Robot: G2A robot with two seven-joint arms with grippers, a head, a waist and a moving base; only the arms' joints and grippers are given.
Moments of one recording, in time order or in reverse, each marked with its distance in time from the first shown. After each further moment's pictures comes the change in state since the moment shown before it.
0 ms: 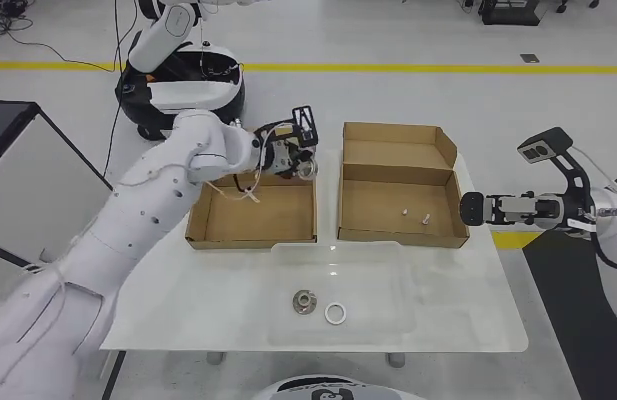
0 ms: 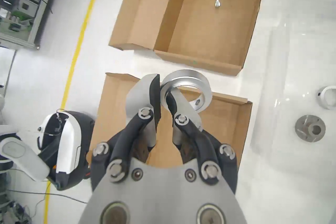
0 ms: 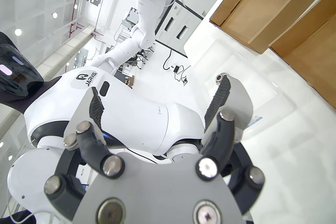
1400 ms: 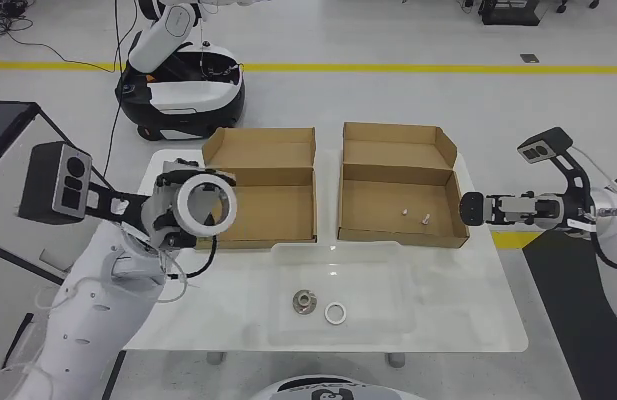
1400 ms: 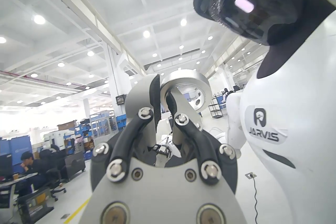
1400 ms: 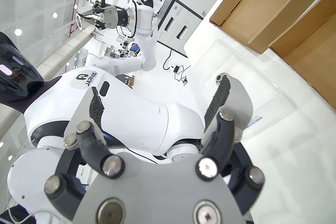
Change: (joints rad) left arm 0.697 0.130 -0.581 -0.680 -0.234 -0.149 1.185; right arm 0.000 0.000 0.000 0.000 0.000 0.000 0.000
